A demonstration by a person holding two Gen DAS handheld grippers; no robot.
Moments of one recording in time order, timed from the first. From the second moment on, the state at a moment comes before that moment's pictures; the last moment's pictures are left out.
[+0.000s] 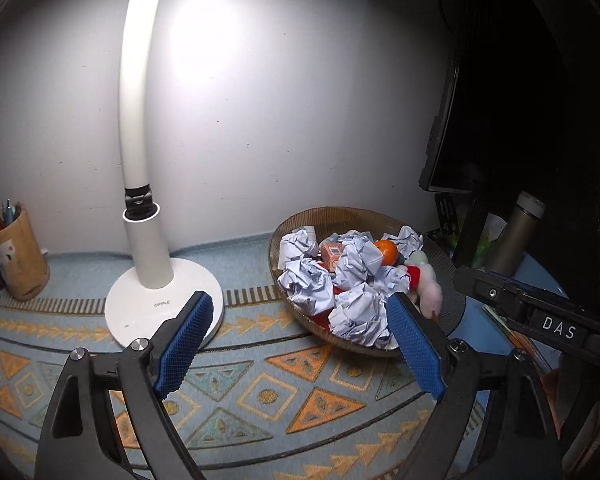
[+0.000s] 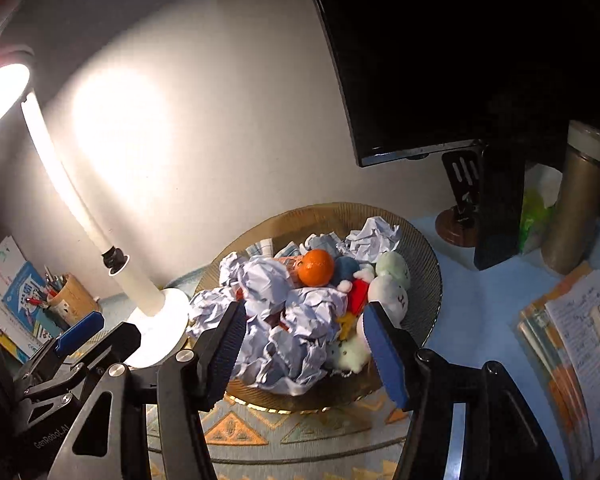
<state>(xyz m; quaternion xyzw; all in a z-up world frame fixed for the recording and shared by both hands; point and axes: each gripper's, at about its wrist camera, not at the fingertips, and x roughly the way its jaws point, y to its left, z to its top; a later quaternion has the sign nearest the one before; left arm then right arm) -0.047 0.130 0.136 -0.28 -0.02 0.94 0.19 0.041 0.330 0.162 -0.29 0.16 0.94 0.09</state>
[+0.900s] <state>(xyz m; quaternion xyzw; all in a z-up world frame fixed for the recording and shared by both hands) 0.033 -0.009 0.029 -0.38 -0.05 0.93 0.00 0.053 0.178 0.038 -0.39 0.05 0.92 0.06</state>
